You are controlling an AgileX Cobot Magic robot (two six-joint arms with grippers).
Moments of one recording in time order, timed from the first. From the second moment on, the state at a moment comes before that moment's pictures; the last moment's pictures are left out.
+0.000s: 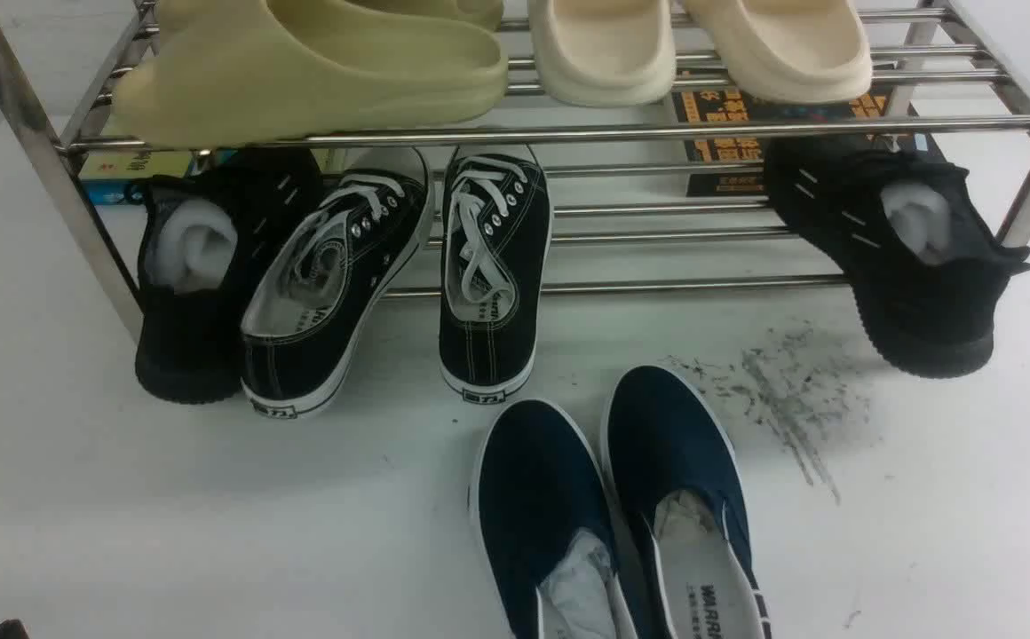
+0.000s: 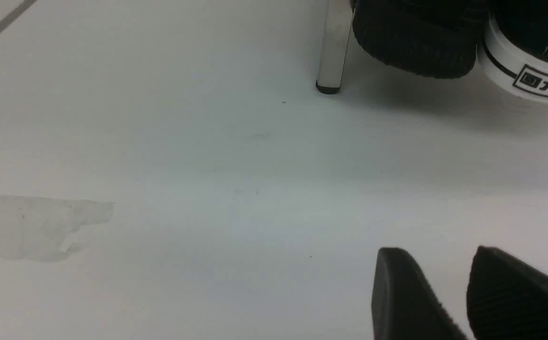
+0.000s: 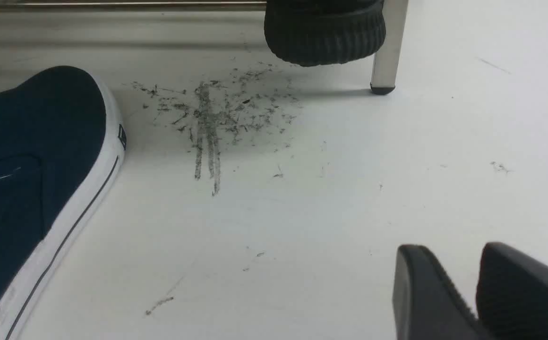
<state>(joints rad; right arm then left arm) 0.06 -0.01 0.01 0.05 0.39 0.04 -0.07 -0.01 0.02 0.21 0.38 -0.29</state>
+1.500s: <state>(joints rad) 0.06 -0.01 0.01 0.05 0.39 0.04 -0.07 -0.01 0.02 0.22 0.38 -0.29</state>
